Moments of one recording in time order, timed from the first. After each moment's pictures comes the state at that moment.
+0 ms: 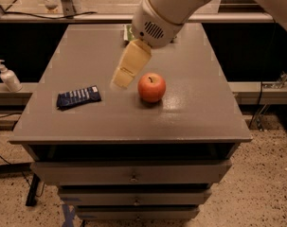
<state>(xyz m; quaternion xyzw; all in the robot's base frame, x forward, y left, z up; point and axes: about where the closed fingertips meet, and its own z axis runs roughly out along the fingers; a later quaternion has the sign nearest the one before) 0.525 0.025 0.963 -0.59 0.76 0.13 0.25</state>
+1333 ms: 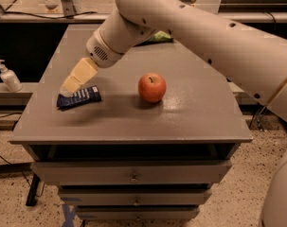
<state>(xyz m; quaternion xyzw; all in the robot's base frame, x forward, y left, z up) 0.585 0.155 0.885 -0.55 0.75 0.26 0.27</state>
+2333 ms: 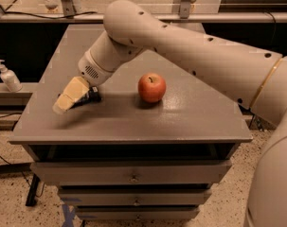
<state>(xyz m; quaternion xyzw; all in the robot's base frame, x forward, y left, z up) 0.568 0.186 0.836 -0.55 0.74 0.29 0.23</state>
